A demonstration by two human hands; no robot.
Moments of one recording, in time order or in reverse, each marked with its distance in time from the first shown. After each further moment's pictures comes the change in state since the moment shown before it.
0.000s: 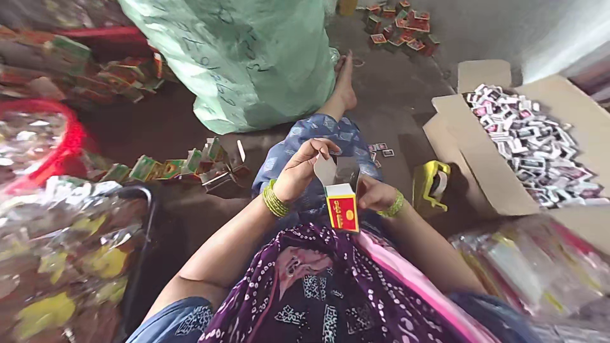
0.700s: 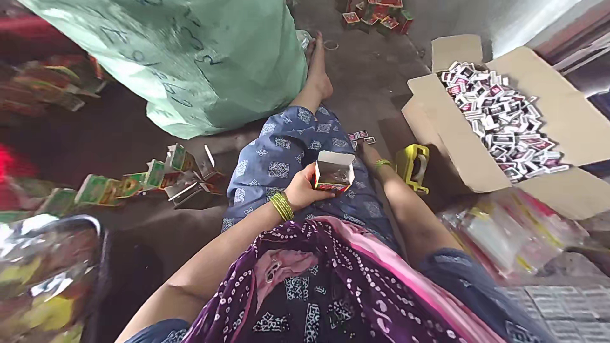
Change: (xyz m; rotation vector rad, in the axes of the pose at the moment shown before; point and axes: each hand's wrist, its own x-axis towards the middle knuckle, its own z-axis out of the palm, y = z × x) left_hand -0.017 -0.105 0.019 0.320 -0.056 -0.346; right_hand -0.063 0.048 -0.209 -1.328 0.949 0.770
